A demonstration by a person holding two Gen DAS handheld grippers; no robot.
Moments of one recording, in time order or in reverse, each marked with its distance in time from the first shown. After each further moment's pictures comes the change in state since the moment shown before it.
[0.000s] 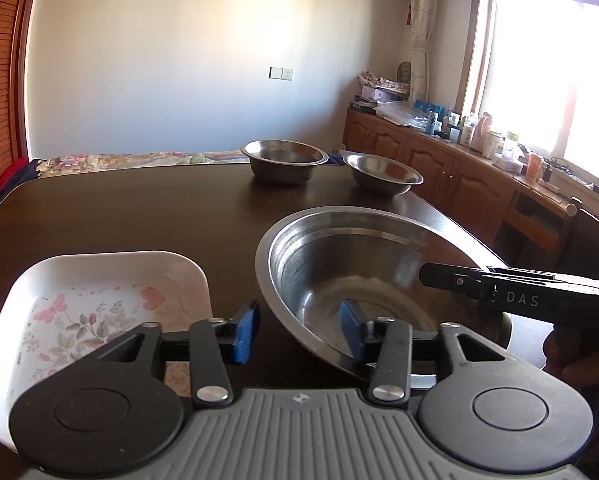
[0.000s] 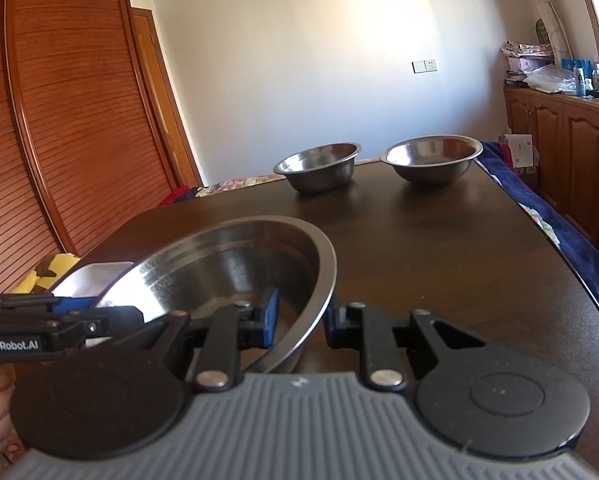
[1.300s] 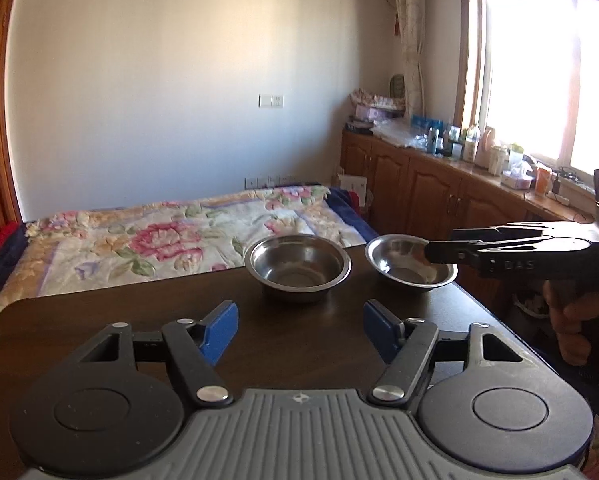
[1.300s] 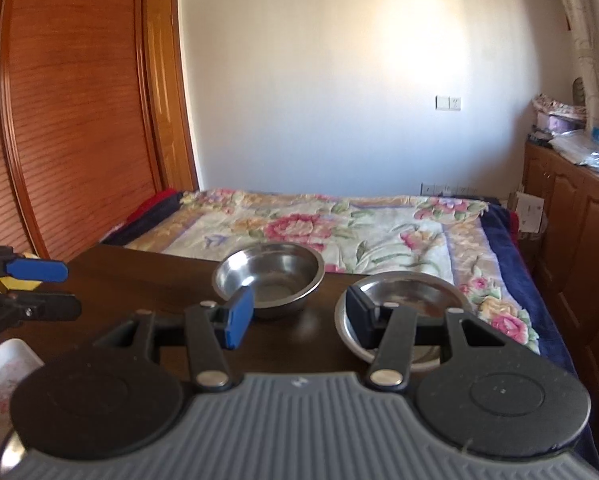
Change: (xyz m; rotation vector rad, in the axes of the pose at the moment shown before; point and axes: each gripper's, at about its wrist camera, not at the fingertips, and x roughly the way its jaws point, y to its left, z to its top) left arm 0.063 0.023 0.130 0.092 -0.035 0.003; right arm 0.081 -0.040 0.131 -0.189 0.024 -0.009
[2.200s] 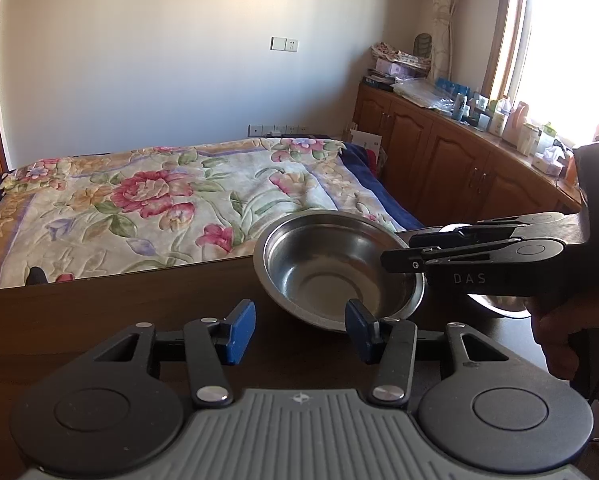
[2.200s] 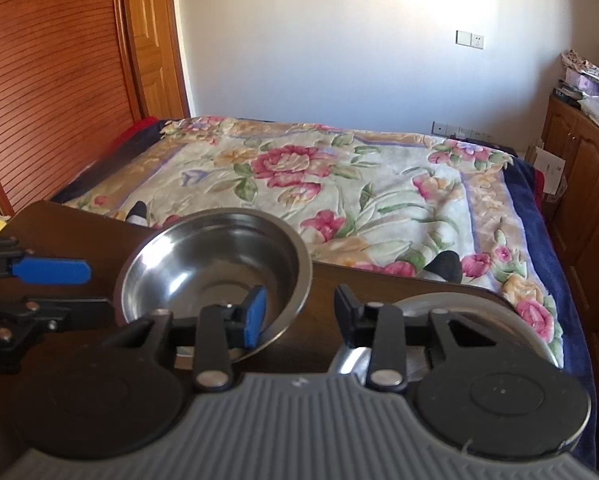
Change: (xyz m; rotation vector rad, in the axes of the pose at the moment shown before) left arm 0.137 0.034 0.025 -0.080 0.155 -0.010; right arm 0.123 -0.003 0.019 -0.037 0.238 -0.007
